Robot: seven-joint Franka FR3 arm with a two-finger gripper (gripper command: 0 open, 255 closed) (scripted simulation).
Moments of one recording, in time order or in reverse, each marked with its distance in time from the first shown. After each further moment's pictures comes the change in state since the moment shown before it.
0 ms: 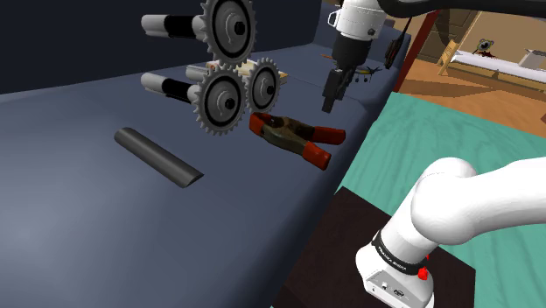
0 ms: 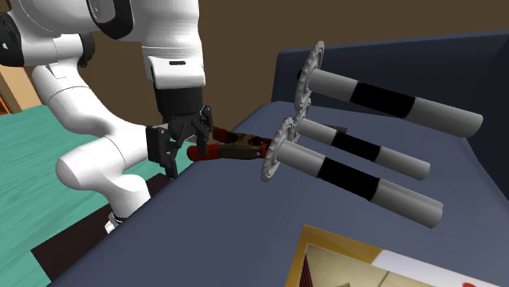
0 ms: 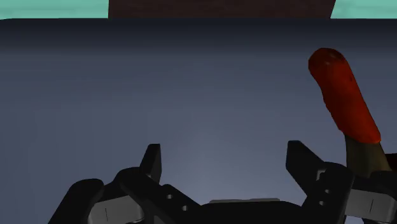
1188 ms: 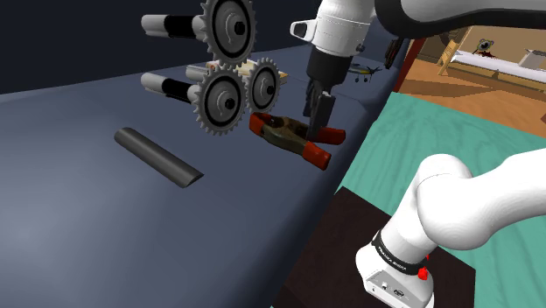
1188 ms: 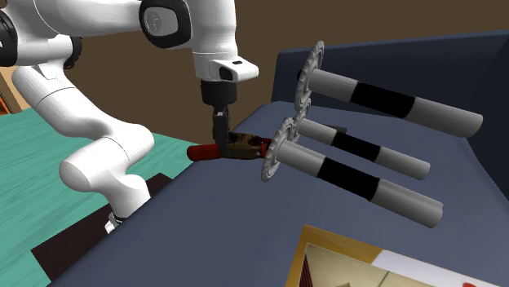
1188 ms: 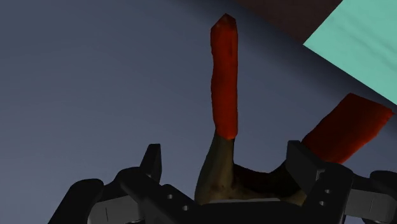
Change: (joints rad) arm 0.223 0.025 0.089 -0.033 0.088 0.074 -0.230
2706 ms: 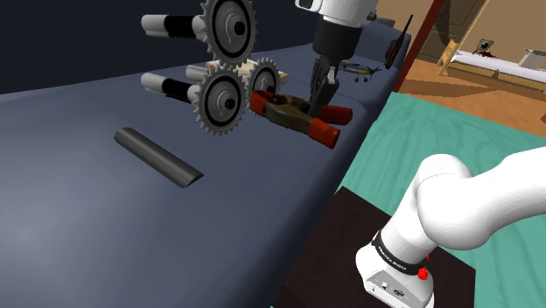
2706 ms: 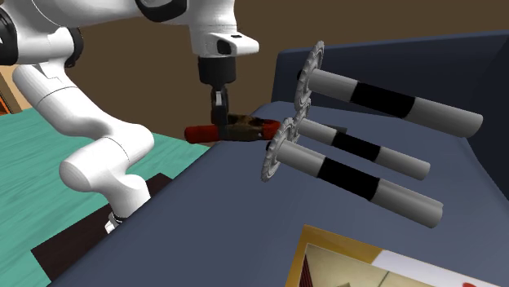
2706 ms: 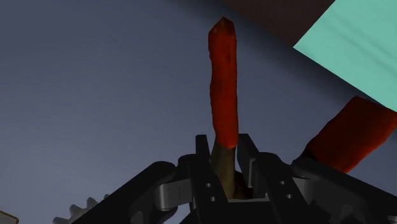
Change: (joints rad) arm -0.005 0.023 -0.008 0.128 -0.008 -0.104 -0.003
